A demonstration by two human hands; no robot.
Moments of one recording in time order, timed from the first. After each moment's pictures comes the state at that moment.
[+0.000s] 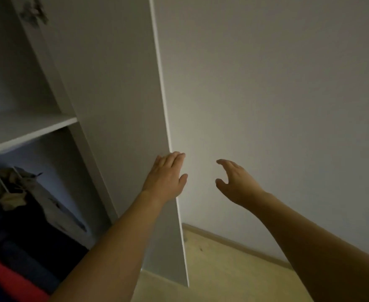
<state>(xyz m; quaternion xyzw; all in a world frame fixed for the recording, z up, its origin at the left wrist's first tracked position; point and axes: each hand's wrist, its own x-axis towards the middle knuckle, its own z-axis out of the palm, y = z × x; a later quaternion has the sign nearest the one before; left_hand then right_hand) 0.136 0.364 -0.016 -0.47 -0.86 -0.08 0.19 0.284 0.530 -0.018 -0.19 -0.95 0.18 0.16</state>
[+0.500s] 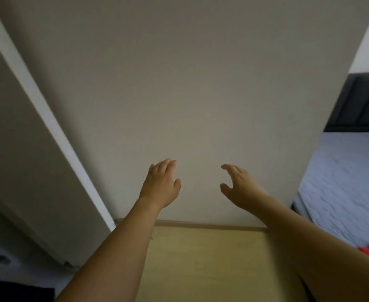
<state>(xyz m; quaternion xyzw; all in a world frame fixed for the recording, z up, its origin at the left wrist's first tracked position) 0.339 0.542 -0.082 -0.56 -0.81 -0.12 0.08 0.546 0.669 -0.080 -0.35 -0.91 0.18 0.16</state>
